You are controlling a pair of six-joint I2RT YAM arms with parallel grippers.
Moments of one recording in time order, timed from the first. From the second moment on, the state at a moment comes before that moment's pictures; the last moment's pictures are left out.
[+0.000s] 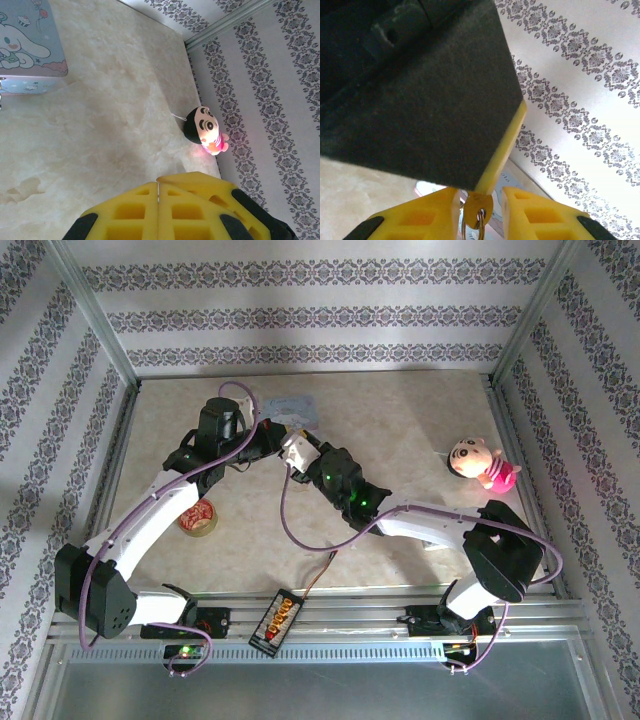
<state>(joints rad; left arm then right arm) -0.39 1.32 1.12 -0.26 0.40 -0.76 0.91 1.56 0.94 0.53 0.31 -0.47</state>
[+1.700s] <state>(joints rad) -0.33 1.31 1.04 0.01 0.81 -0.58 0.45 1.43 0.93 0.33 -1.01 0.63</state>
